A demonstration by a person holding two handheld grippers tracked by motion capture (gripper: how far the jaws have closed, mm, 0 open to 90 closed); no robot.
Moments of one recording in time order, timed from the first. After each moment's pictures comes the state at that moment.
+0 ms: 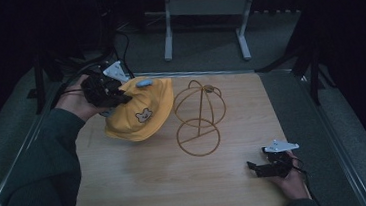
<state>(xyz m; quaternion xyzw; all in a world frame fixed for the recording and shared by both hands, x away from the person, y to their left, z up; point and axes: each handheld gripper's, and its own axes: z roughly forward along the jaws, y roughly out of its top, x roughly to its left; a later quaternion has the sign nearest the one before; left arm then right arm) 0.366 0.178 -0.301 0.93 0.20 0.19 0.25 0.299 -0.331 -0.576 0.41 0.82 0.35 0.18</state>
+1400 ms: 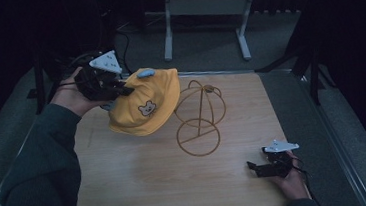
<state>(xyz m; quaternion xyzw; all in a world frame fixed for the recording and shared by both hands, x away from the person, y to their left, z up) 0.362 0.182 -0.278 0.91 0.18 0.19 0.32 0.299 -0.331 -0.576 0.41 0.82 0.35 0.18</state>
